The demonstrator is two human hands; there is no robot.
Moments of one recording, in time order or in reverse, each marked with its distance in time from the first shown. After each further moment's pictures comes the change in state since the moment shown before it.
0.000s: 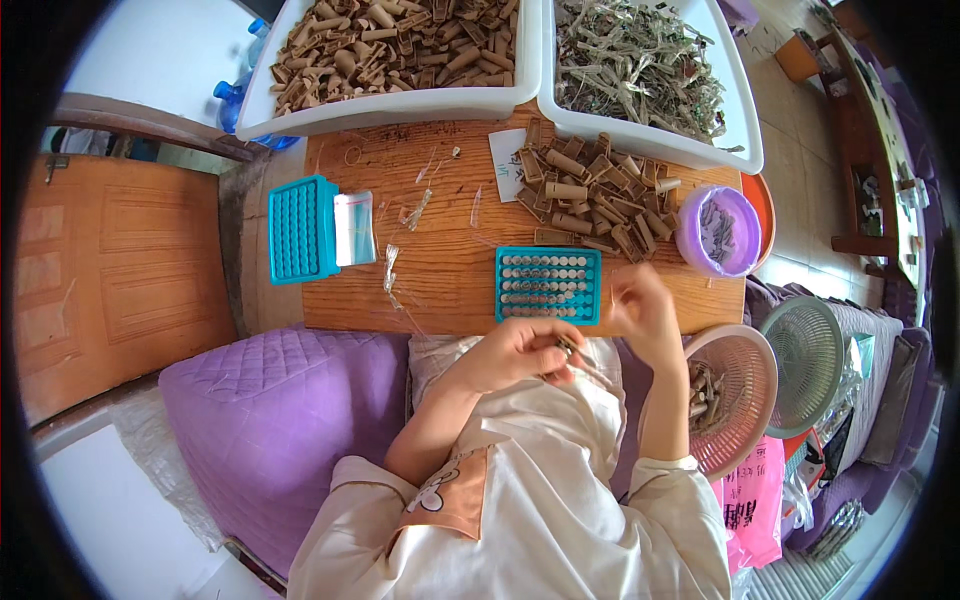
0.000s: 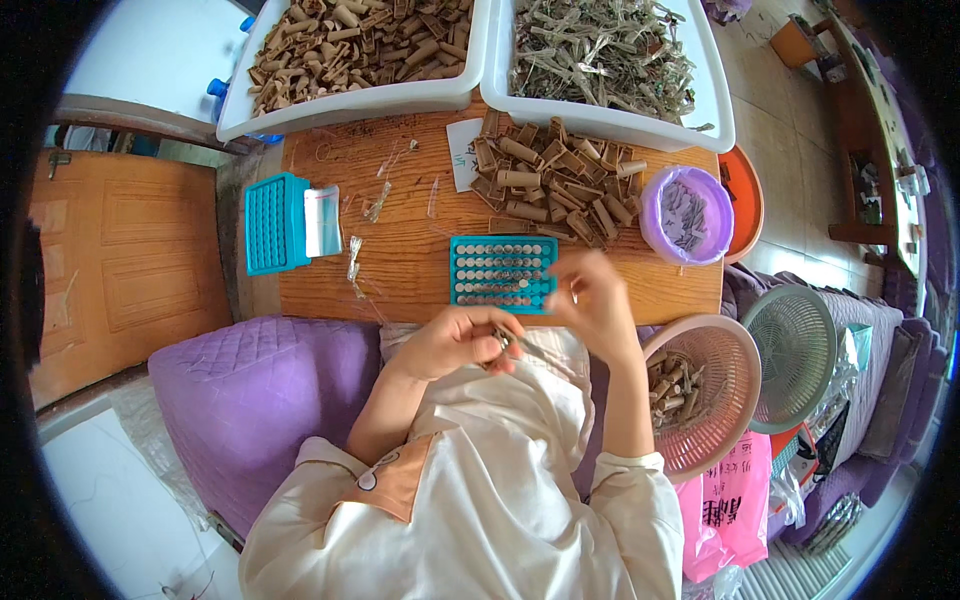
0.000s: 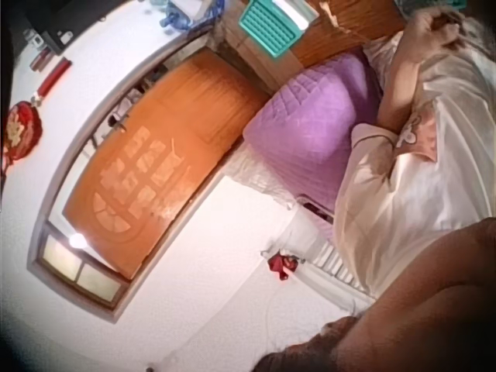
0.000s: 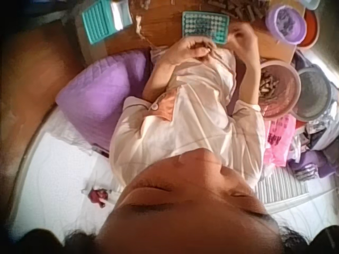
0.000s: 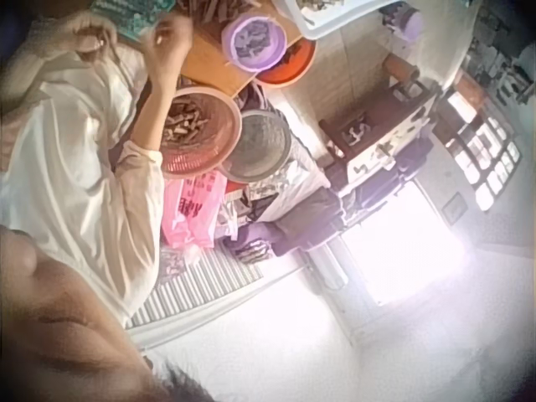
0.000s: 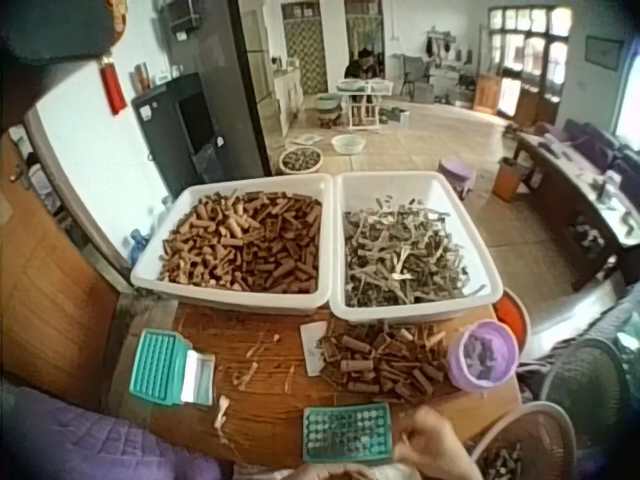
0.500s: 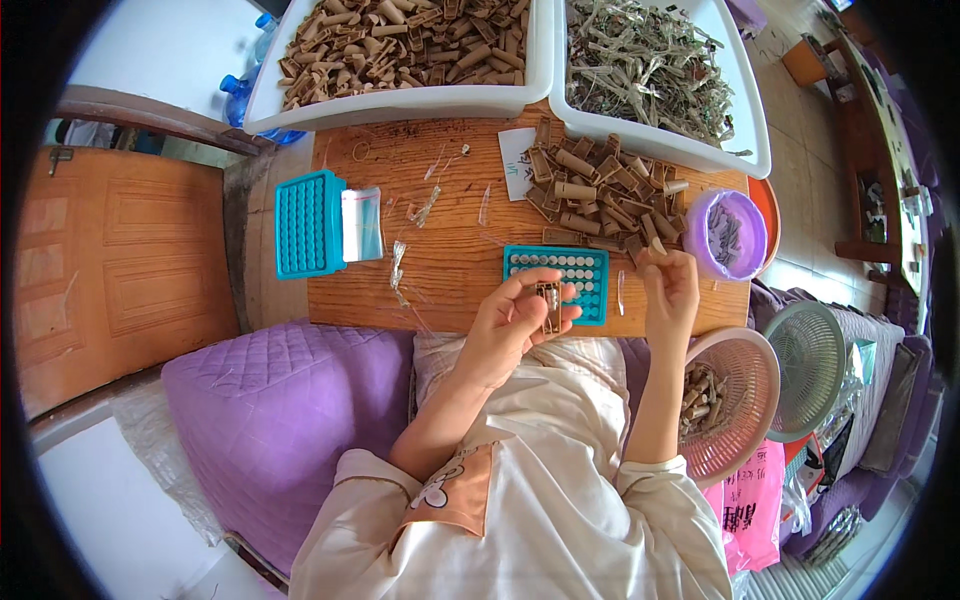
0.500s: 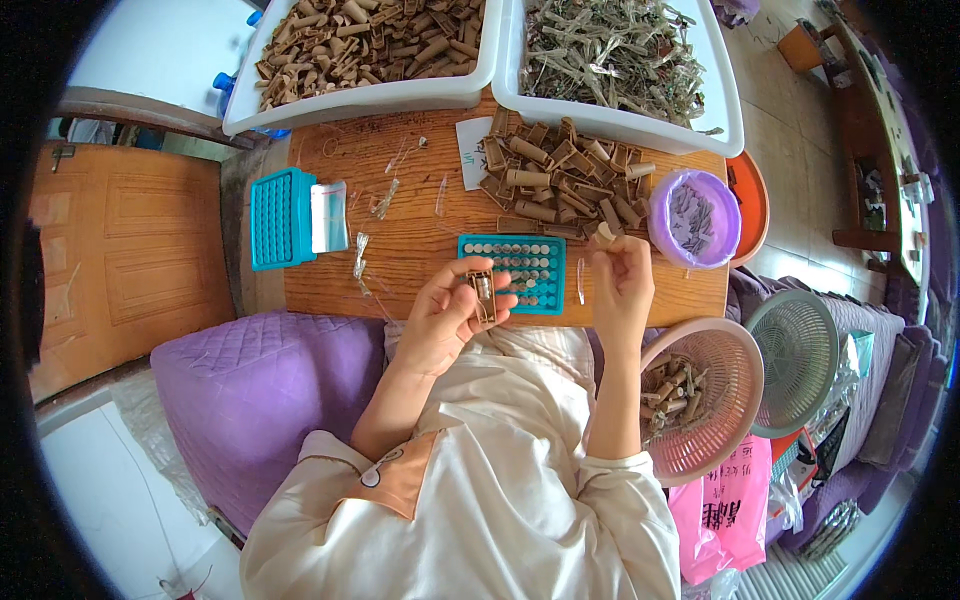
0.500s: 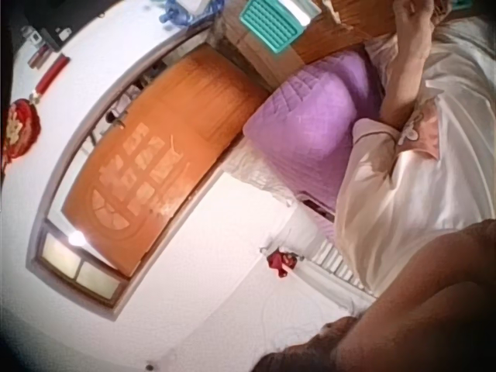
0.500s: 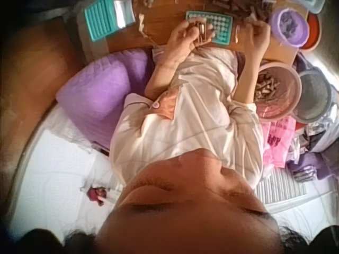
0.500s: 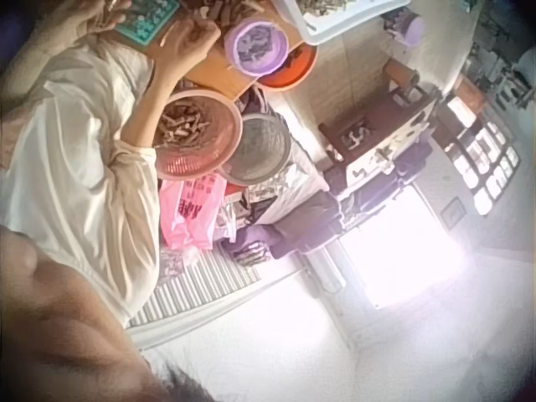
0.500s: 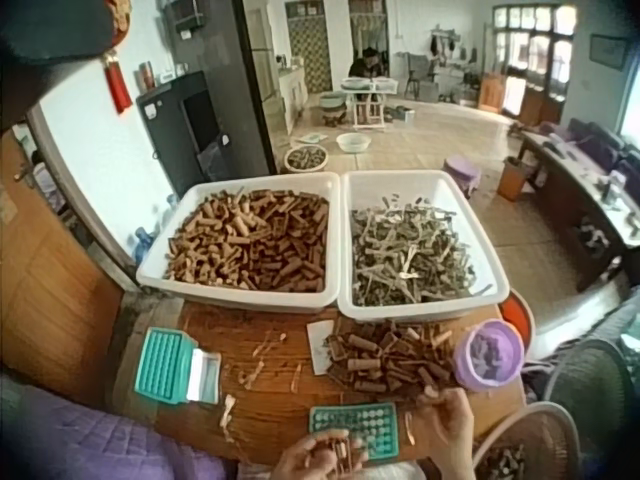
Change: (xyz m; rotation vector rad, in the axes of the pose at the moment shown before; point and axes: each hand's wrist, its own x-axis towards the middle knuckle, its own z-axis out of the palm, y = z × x) left_hand 0.004 0.007 0.007 -0.237 0.335 0.340; right_hand 0.010 0.019 0.017 0.436 0.500 0.061
